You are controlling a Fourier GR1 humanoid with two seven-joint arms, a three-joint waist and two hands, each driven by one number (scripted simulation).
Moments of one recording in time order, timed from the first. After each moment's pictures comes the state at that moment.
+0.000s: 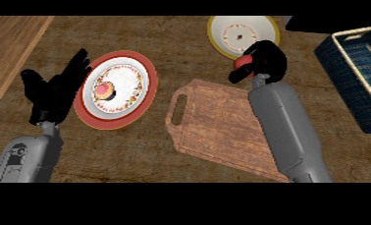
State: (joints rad) left arm -0.26 0.25 0.09 -1.40 0.07 -0.06 0.21; right arm -0.71 0.00 -0.05 -1.04 1.01 -0.09 0.88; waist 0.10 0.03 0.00
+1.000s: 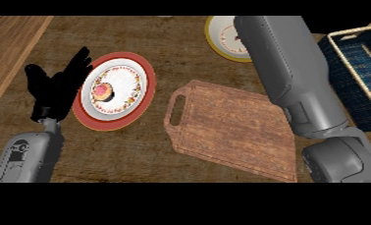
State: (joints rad) left arm -0.28 0.25 0.09 -1.39 0.06 -0.05 0.24; right arm -1.33 -0.08 -0.20 -0.62 1.34 -0.61 1.05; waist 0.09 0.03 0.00
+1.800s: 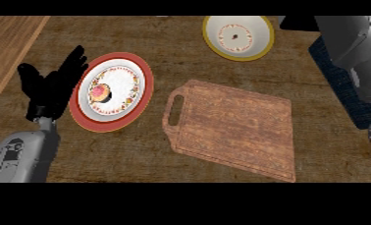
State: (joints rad) left arm -0.28 0.27 0.11 -1.37 0.07 -0.06 0.22; right arm -1.54 -0.32 -0.30 -0.34 1.53 -0.62 1.10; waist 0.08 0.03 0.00
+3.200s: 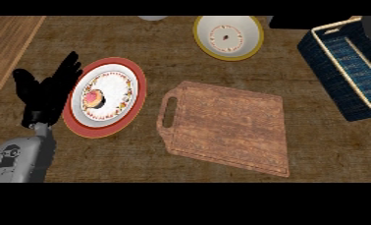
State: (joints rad) left arm -0.25 0.27 0.14 -1.37 0.06 -0.05 0.23; right arm -1.26 -0.53 -0.44 -0.32 1.56 -0.77 1.06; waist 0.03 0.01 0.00
